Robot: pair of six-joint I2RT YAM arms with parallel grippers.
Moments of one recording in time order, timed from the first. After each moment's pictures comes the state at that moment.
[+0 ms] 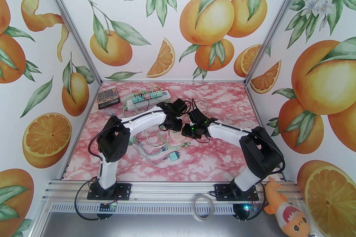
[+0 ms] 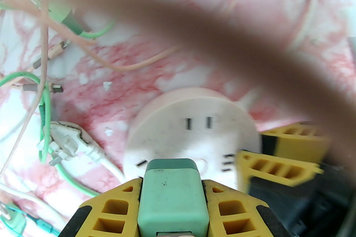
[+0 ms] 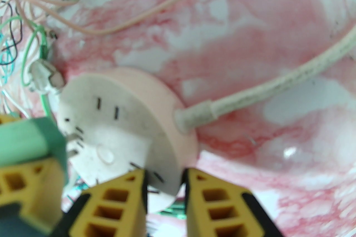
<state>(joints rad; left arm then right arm) -0.81 1.99 1.59 -0.87 0.01 -0.52 0.57 1.67 0.91 -0.37 -0.21 0.72</state>
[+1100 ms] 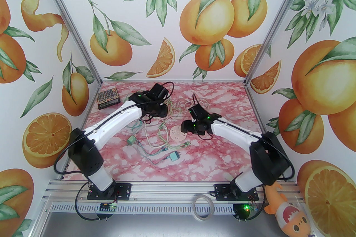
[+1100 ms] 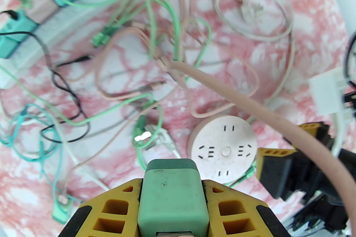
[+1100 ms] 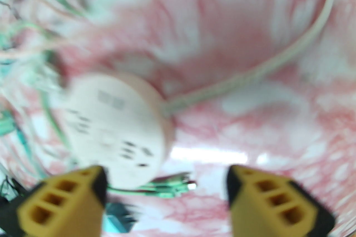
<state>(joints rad) -0.64 1.64 1.54 -0.95 -0.09 -0.47 0.56 1.54 1.05 -0.56 -0.07 0.62</state>
